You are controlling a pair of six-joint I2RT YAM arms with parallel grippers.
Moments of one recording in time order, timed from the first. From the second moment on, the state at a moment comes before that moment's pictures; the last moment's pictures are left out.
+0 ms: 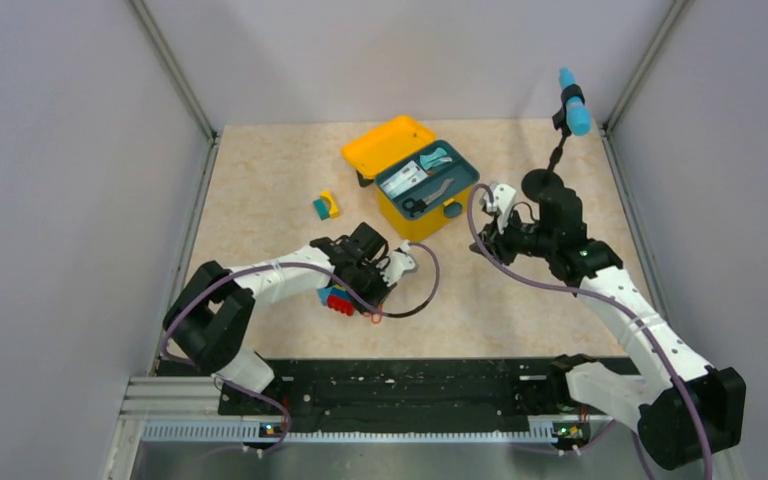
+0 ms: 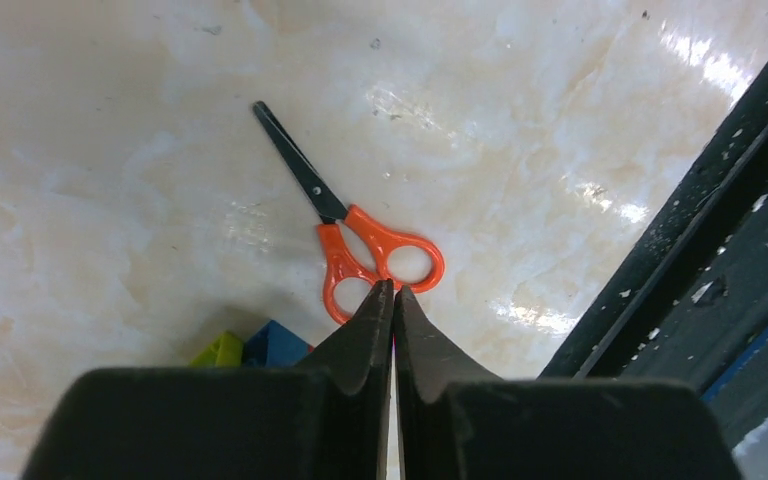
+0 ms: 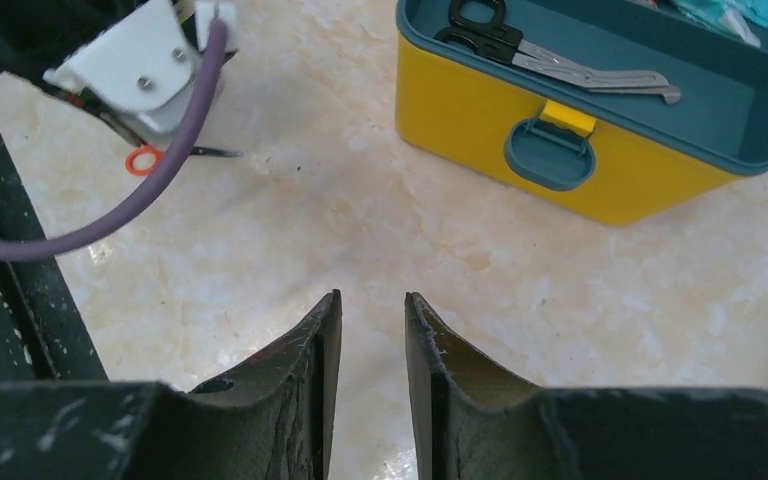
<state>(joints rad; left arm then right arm) -0.74 1.55 0.89 -0.56 0.29 0.30 0.30 1.03 0.82 -0.36 -0.61 -0.40</state>
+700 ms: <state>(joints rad) -0.59 1.71 1.04 -0.69 0.39 0.16 0.69 1.23 0.64 -0.35 -0.67 -0.92</state>
